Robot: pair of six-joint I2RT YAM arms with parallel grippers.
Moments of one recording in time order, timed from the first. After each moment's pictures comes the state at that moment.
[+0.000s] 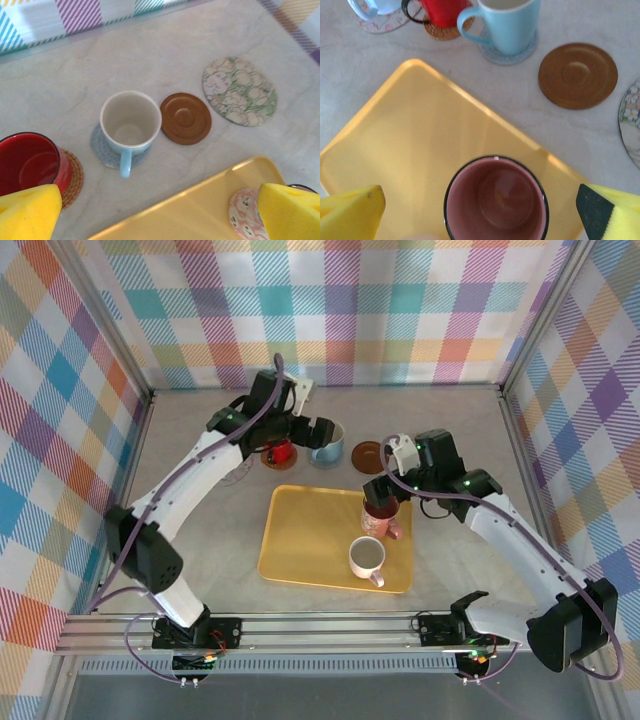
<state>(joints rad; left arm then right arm) -0.54 1.62 1.62 -0.67 0.10 -0.13 0.45 1.15 1.03 -0.68 -0.24 0.02</state>
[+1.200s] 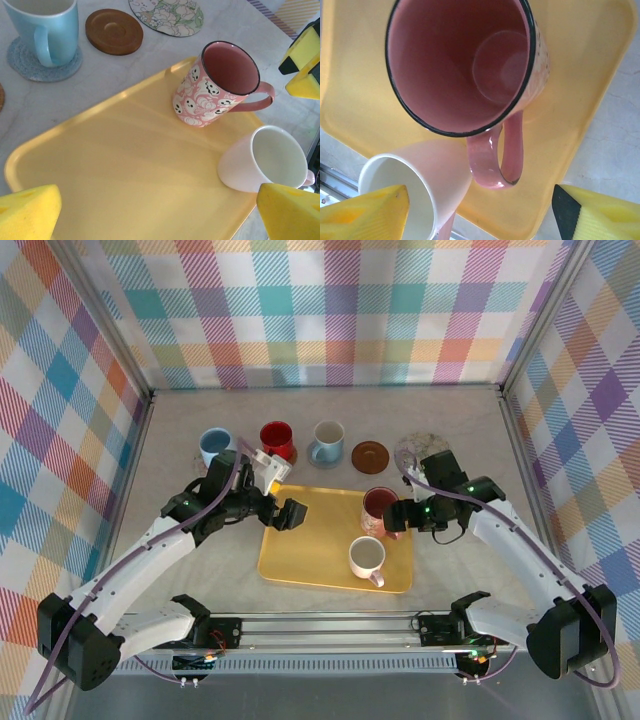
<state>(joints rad) -0.54 1.07 0.89 -0.50 0.36 -0.04 0.40 1.13 0.93 -0.99 -0.31 0.28</state>
